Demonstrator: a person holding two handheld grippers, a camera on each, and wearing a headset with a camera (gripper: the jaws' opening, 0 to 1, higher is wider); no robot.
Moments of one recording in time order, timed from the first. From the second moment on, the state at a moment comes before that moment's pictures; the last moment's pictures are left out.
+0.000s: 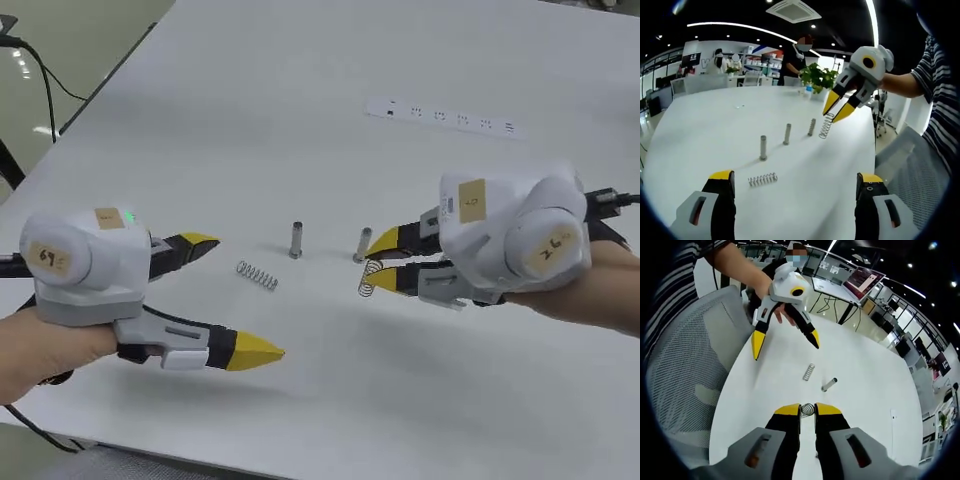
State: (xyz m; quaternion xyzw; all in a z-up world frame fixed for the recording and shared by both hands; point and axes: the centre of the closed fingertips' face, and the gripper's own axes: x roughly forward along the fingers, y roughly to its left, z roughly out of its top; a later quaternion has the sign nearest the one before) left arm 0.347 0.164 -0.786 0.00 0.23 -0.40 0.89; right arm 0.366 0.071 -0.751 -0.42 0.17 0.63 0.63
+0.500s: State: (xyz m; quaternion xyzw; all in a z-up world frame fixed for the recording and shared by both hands) left arm 0.348 0.170 -0.784 -0.01 0.23 -0.39 0.89; right arm 0.416 0.066 -0.742 -0.40 0.18 0.58 0.68
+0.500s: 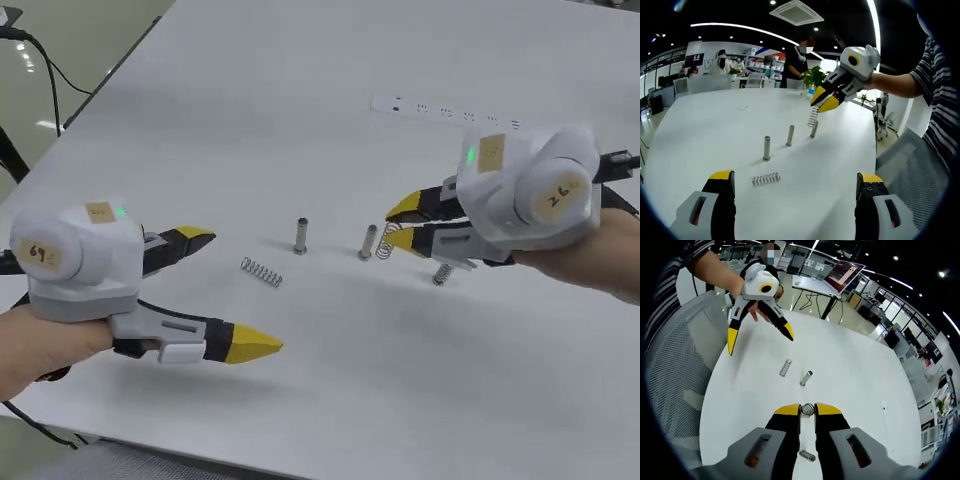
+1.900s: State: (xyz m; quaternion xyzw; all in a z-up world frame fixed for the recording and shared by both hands) left arm 0.345 0.176 -0.790 0.00 0.24 -0.39 0.89; right arm 0.453 0.078 -0.774 -0.38 0.21 0.56 0.70
